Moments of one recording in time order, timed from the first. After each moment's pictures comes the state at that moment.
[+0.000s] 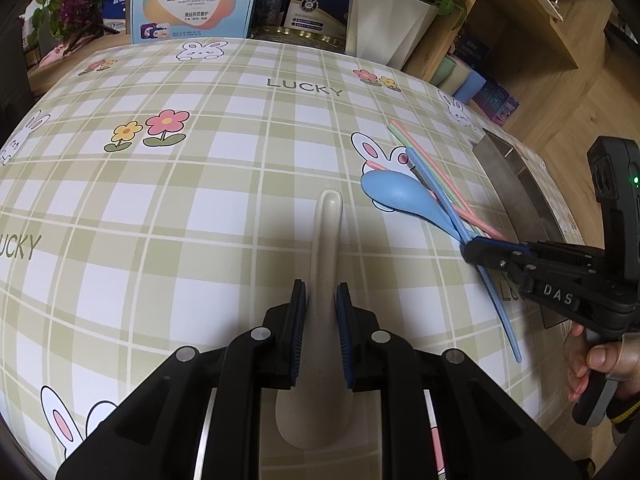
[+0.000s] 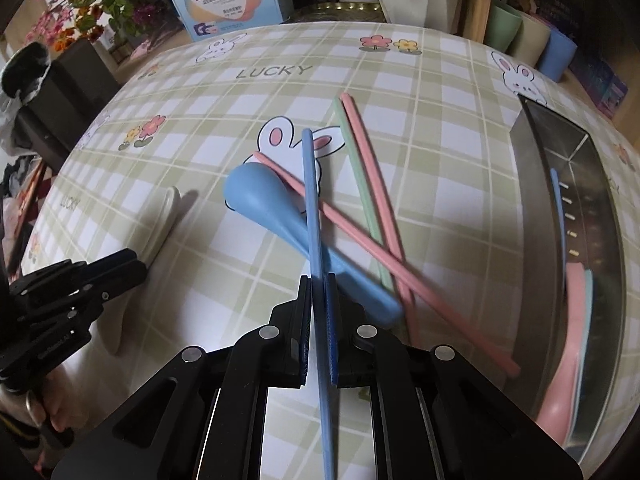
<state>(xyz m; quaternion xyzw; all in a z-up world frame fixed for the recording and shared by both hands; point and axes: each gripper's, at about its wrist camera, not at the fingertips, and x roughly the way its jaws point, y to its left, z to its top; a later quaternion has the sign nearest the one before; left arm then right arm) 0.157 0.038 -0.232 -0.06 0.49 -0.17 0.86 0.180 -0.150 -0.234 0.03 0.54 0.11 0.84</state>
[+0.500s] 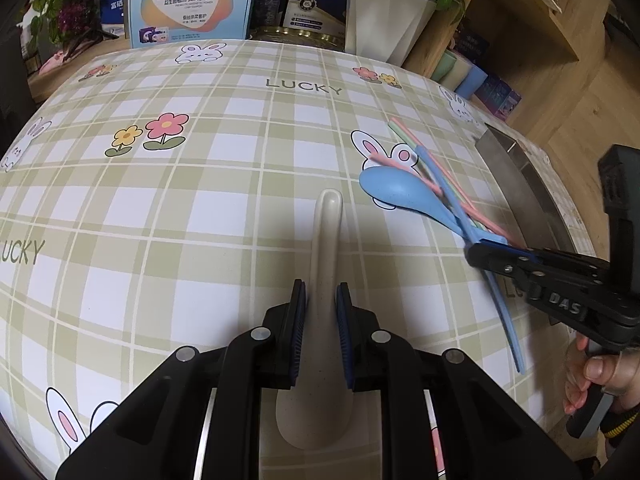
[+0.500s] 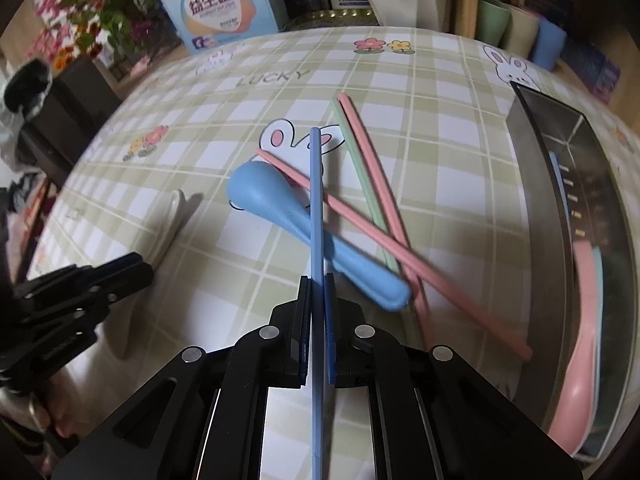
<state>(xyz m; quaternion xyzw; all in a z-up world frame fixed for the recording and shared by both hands) 0.158 0.031 -0.231 -0.04 0.49 -0.16 0.86 0.163 -0.157 -0.233 0.07 0.51 0.10 0.85</state>
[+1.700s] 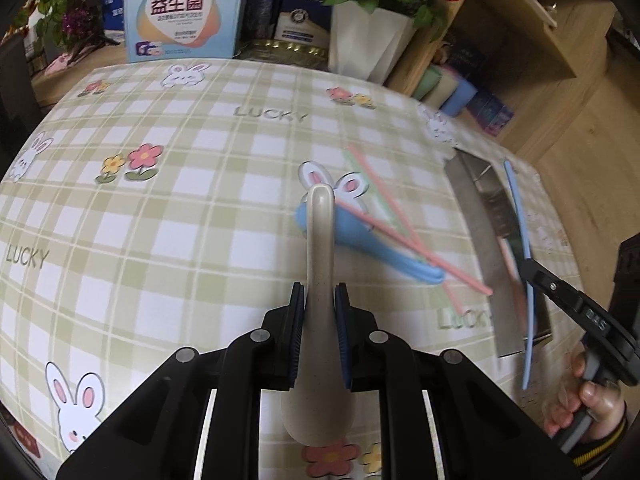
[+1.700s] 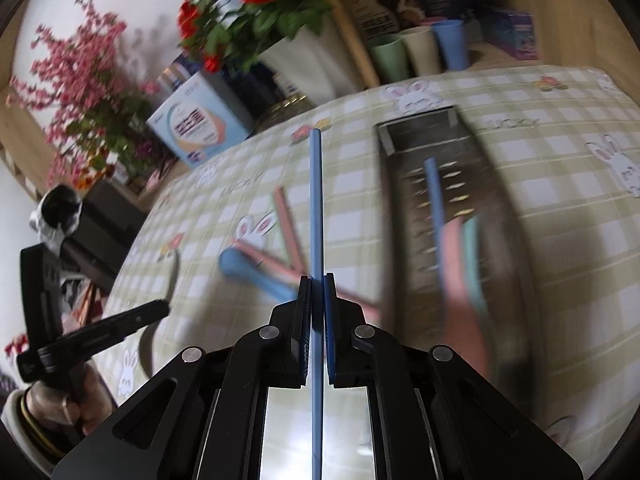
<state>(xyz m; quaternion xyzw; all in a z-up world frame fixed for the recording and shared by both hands) 0.154 -0.015 -0.180 -0.07 0.49 -0.15 0.86 0.109 -0.288 -0.193 0.23 0.40 0.07 0.89</state>
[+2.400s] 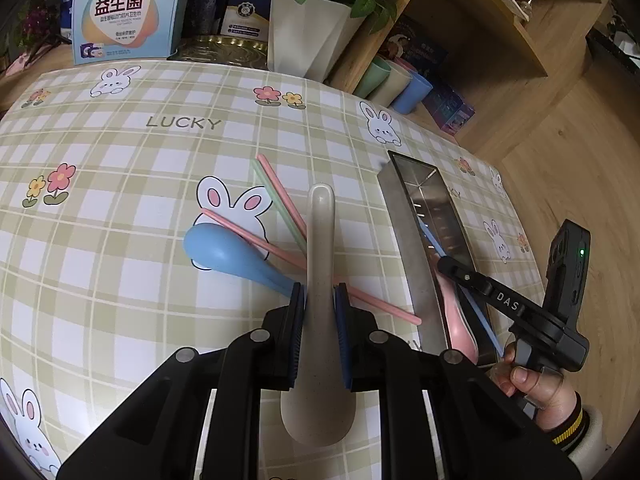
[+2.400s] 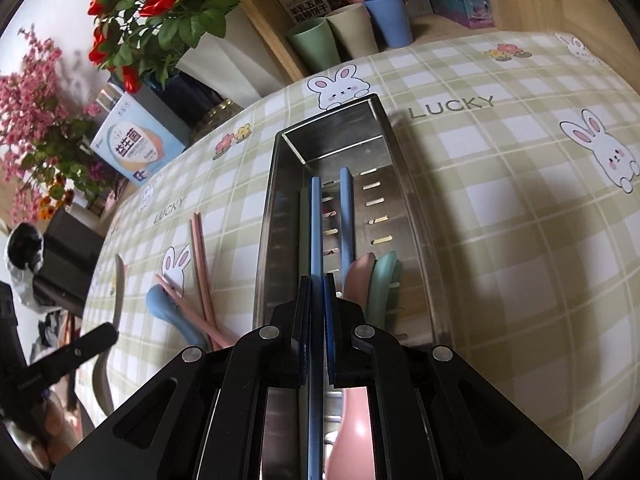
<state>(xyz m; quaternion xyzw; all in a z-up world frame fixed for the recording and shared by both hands) 0.176 -0.079 -0.171 -0.10 0.49 -0.21 0.84 0.155 -0.329 -0.229 0.25 0.44 0.02 0.86</state>
